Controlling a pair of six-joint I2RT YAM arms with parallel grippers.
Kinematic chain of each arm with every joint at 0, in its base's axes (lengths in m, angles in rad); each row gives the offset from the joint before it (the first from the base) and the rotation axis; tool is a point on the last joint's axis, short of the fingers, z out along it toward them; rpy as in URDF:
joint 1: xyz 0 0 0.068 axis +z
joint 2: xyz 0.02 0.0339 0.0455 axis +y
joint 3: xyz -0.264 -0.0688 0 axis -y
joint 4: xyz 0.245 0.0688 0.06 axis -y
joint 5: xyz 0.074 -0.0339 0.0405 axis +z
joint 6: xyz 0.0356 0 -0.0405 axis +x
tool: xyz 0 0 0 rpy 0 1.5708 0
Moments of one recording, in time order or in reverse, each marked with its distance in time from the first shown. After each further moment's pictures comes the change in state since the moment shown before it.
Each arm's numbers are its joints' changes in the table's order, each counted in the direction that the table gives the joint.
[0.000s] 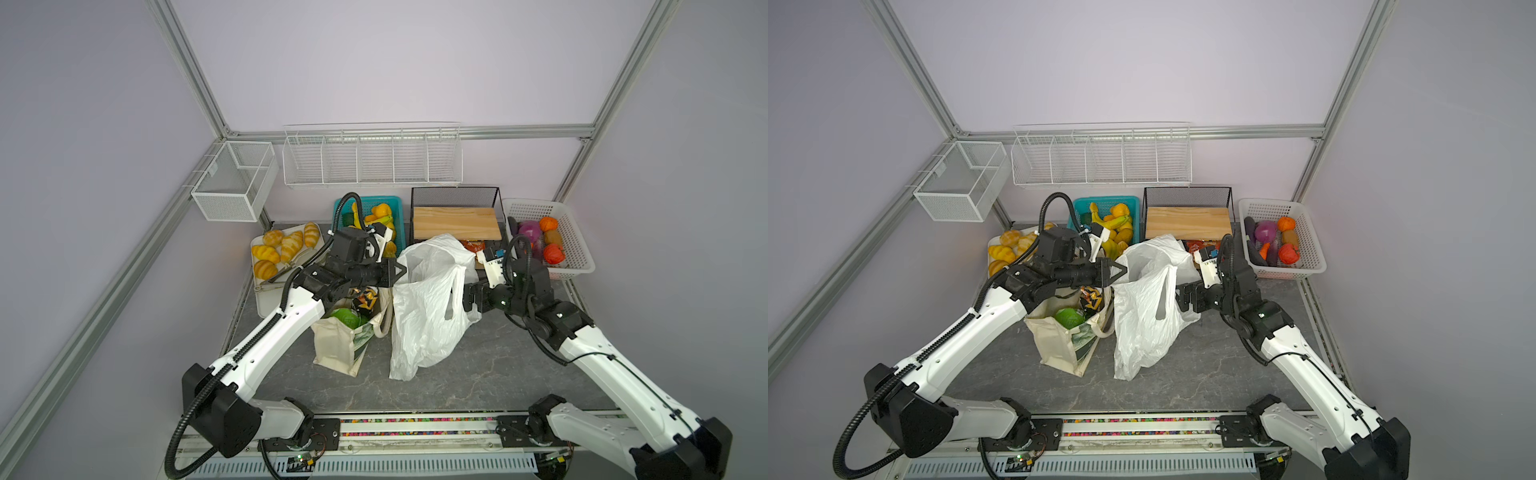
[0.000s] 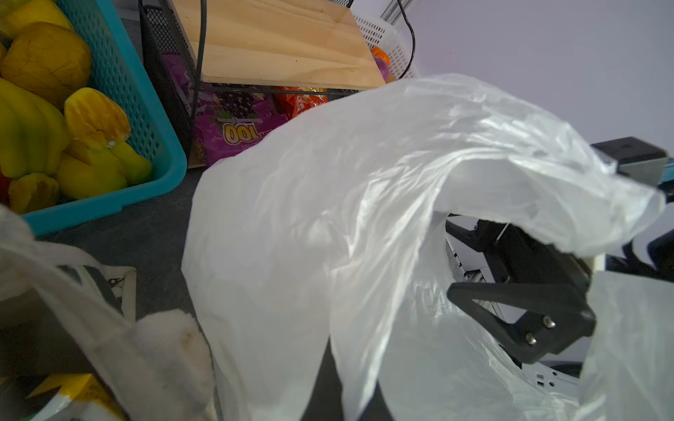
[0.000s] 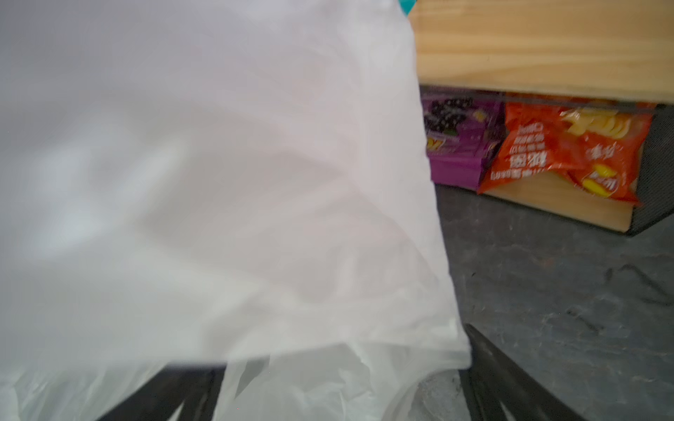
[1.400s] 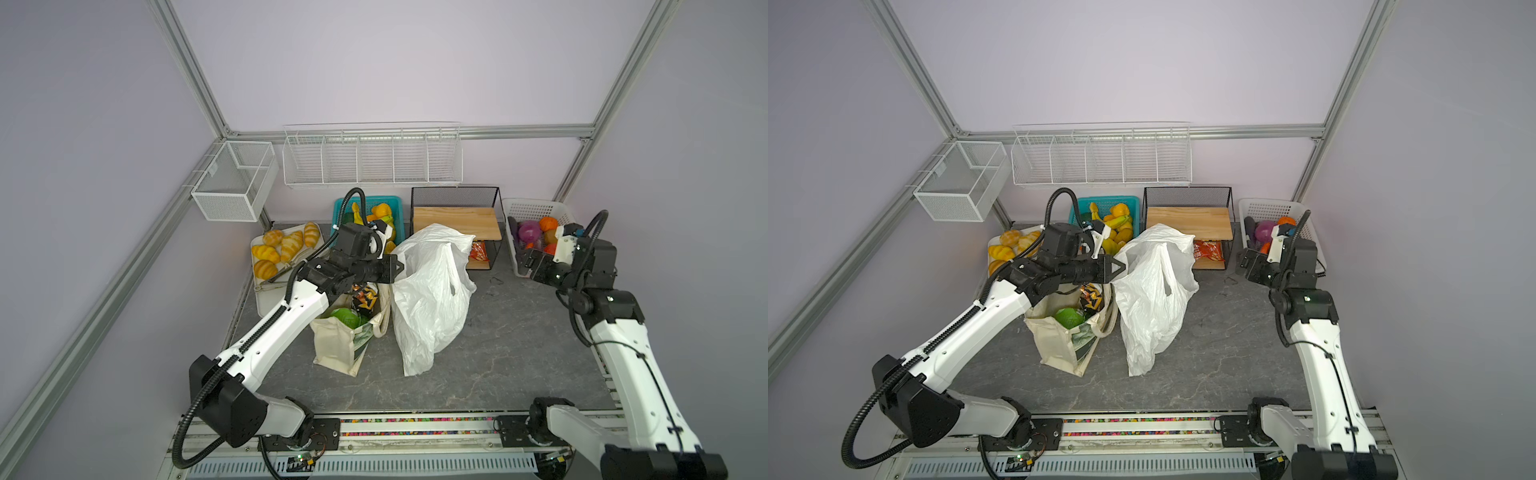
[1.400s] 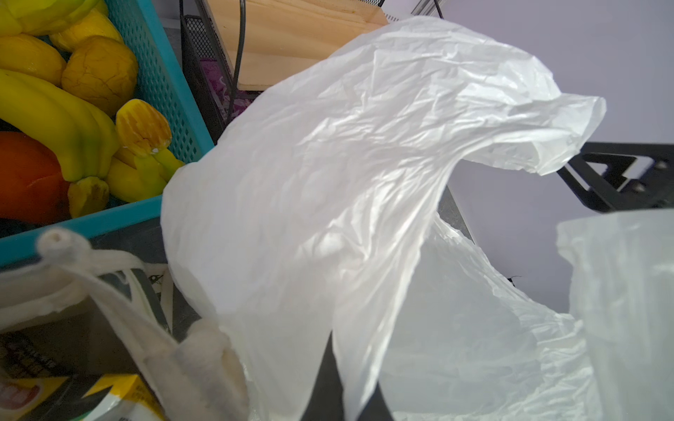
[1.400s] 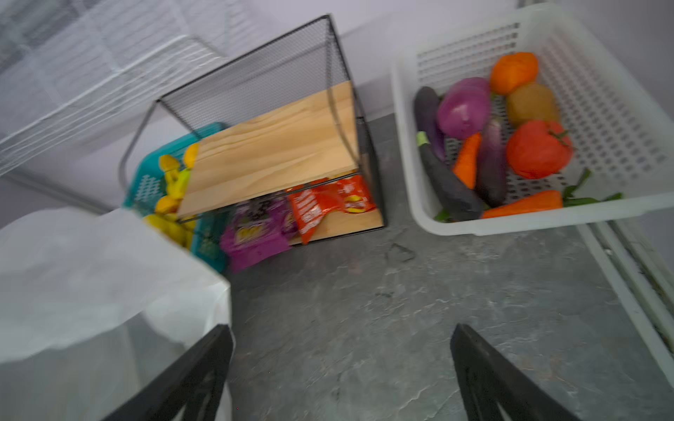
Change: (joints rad) left arm -0.001 0.049 0.058 -0.063 0.078 0.031; right arm -0.527 0.075 0.201 -0.199 -0.096 0.095
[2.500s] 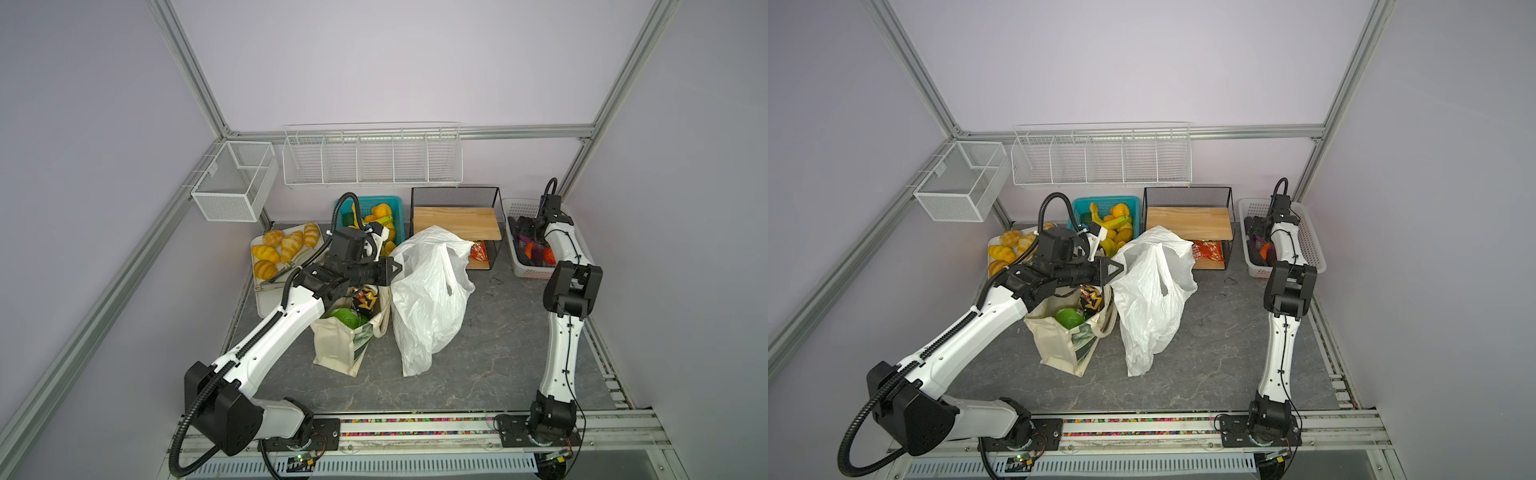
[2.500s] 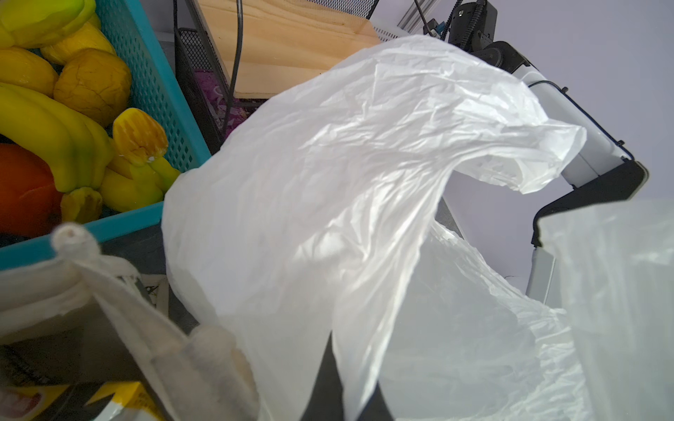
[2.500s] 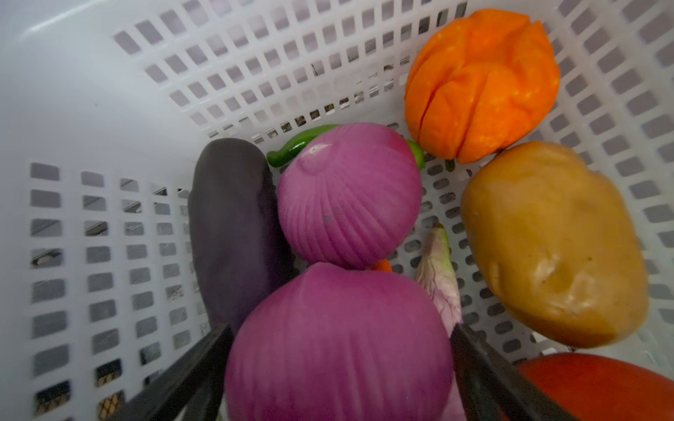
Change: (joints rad) left arm 0.026 -0.041 -0.077 0.089 -0.043 0.013; right arm -0.132 1.442 1.230 -0.096 -0.148 -0.072
